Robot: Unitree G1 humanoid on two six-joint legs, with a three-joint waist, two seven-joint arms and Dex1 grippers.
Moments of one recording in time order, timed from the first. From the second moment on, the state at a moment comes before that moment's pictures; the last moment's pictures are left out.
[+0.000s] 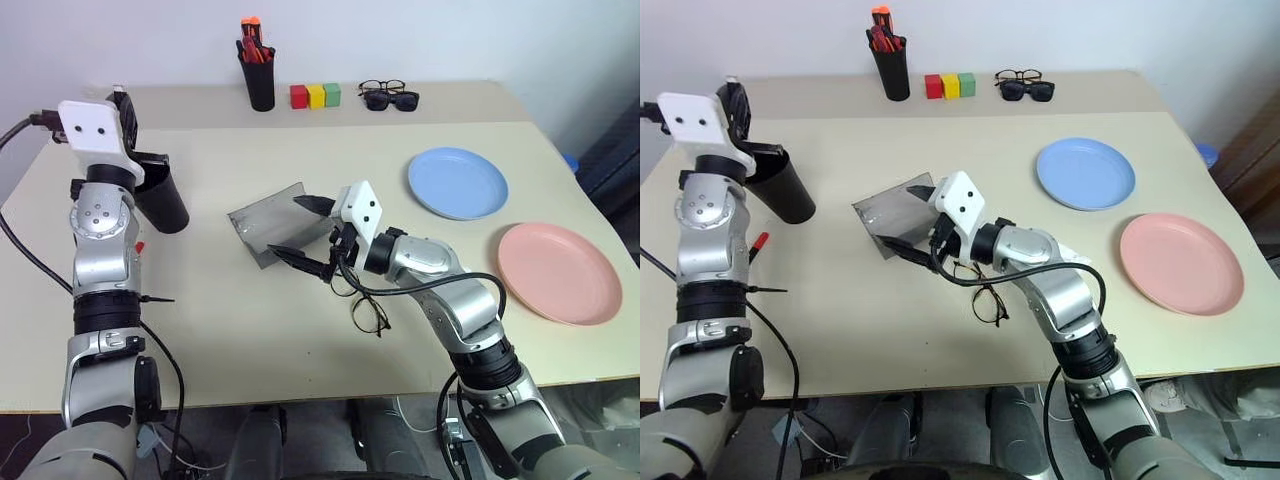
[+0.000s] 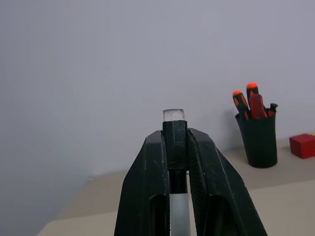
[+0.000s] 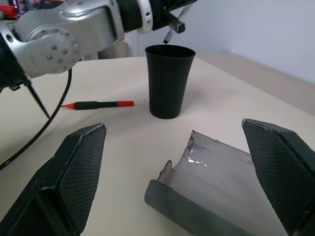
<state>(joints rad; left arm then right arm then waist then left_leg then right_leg) -0.68 0.49 0.29 0.38 -0.07 -0.13 -0.11 -0.54 -0.25 0.27 -0.25 0.30 0.45 0.67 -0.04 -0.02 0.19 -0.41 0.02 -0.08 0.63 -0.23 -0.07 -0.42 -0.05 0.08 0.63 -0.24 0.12</state>
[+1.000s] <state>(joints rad) -0.01 0.64 0.48 -0.13 -0.36 0.57 -0.20 -0.52 -0.27 0.27 -0.27 0.30 0.45 0.72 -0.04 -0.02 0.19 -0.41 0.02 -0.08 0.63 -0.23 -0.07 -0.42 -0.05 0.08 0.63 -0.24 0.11</state>
